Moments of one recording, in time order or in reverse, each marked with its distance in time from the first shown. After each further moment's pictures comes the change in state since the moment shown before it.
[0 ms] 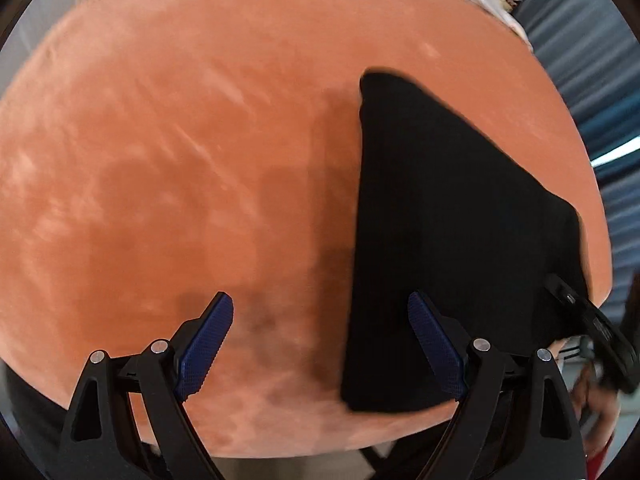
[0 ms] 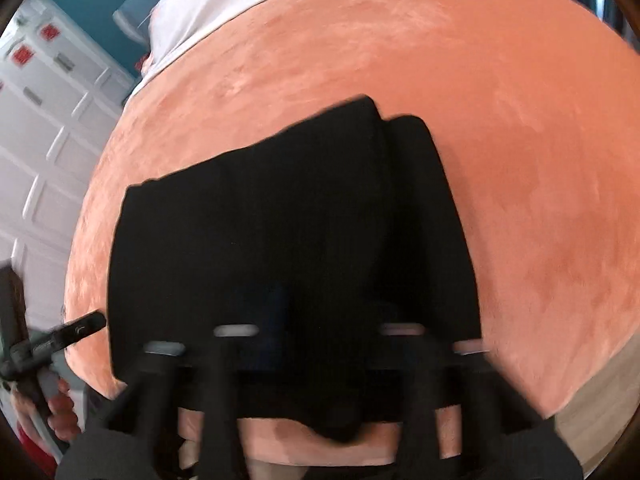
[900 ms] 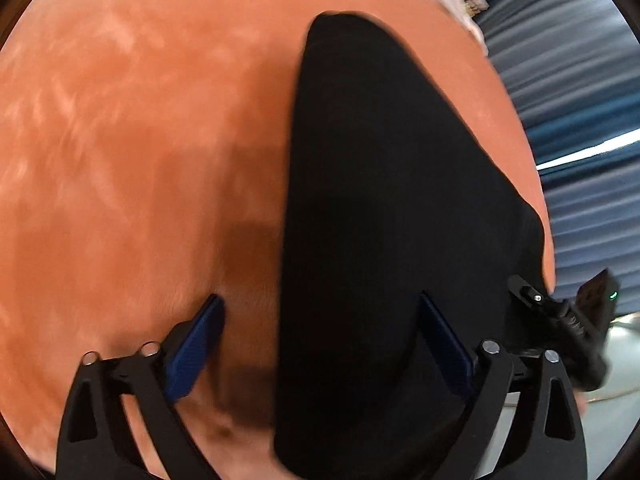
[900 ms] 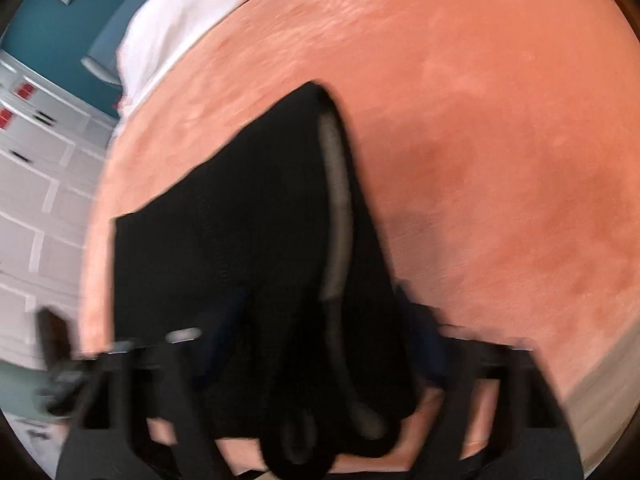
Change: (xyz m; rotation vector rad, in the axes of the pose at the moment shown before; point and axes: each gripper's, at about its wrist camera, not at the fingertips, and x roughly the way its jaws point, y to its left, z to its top) left arm 0.052 -0.024 -0.014 0.032 -0.001 -0.260; right arm -0.001 -0.058 -0.011 0.209 0.005 0.057
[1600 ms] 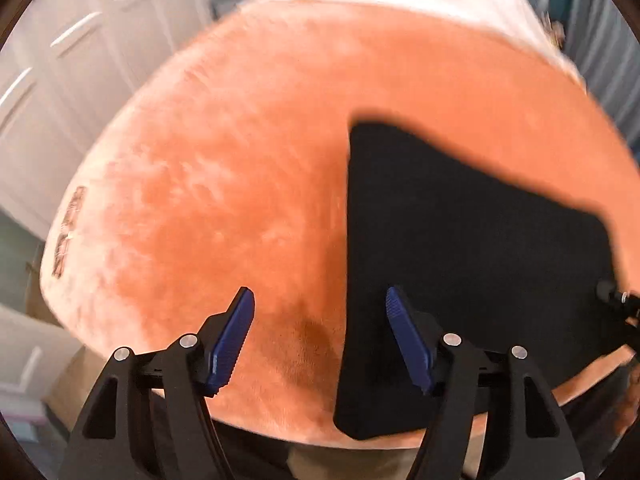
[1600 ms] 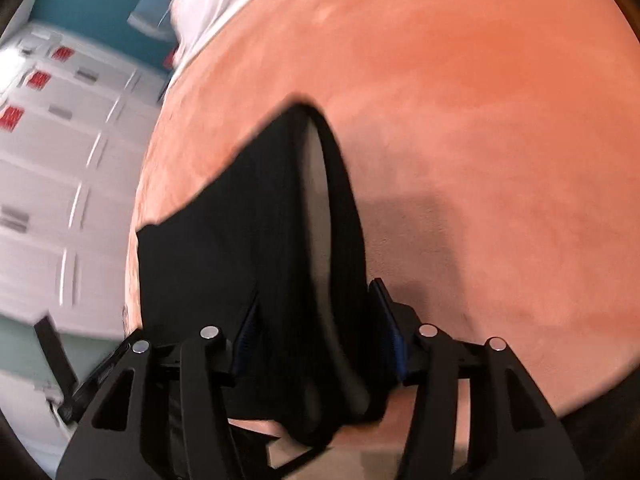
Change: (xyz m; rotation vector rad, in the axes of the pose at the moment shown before) left arm -0.192 0.115 -0.045 -0.012 -0.306 0.576; right arm 0.046 0.151 -0.075 -0.096 0.040 0.059
